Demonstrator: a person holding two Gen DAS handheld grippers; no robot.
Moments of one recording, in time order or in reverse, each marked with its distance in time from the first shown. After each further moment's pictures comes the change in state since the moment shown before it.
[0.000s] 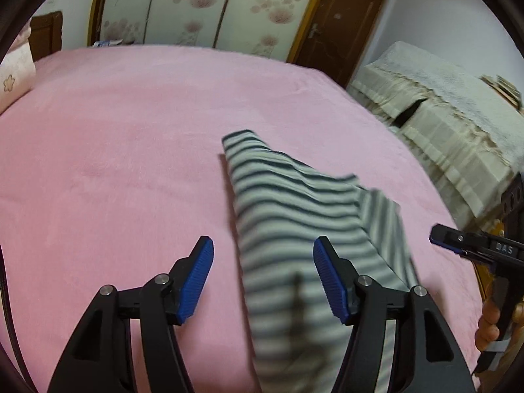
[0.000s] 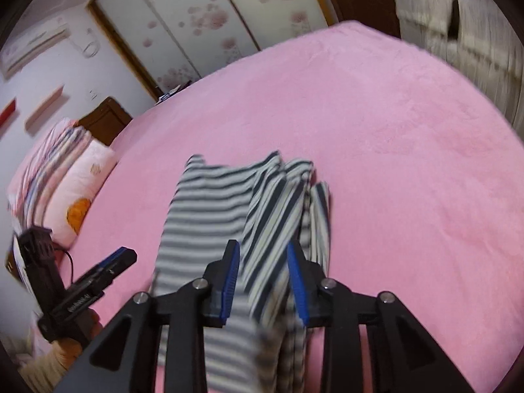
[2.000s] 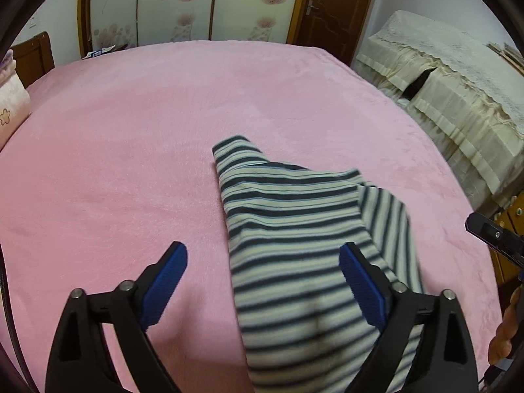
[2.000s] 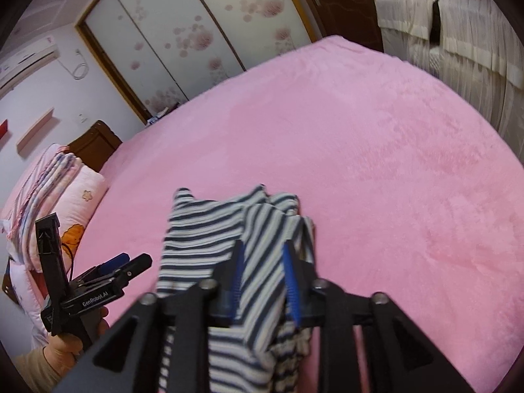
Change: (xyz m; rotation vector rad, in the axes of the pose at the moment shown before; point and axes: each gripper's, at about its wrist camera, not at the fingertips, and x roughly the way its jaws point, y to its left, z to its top) left arm -0.019 -0.050 0.019 0.110 0.068 0.084; right arm -0.043 0.016 -0.005 -0.028 -0.146 -0.070
